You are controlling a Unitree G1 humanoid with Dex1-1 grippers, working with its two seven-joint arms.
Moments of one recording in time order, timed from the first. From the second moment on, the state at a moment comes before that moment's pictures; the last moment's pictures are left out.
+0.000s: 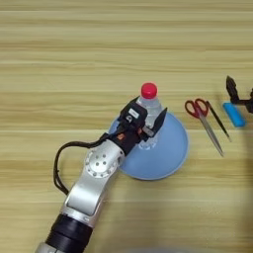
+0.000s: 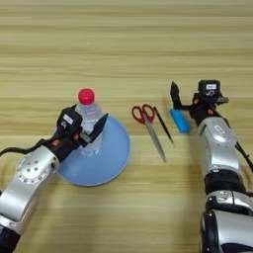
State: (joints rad) left arm -0.08 0.04 -0.31 0.00 0.02 -0.02 -0.27; right arm -0.46 -0.32 -0.24 0.67 0.19 -0.19 0.27
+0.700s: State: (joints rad) left arm -0.09 0.04 -0.31 0.06 0.07 -0.02 -0.25; right arm -0.46 -0.32 -0.24 0.66 0.19 -0.19 0.27
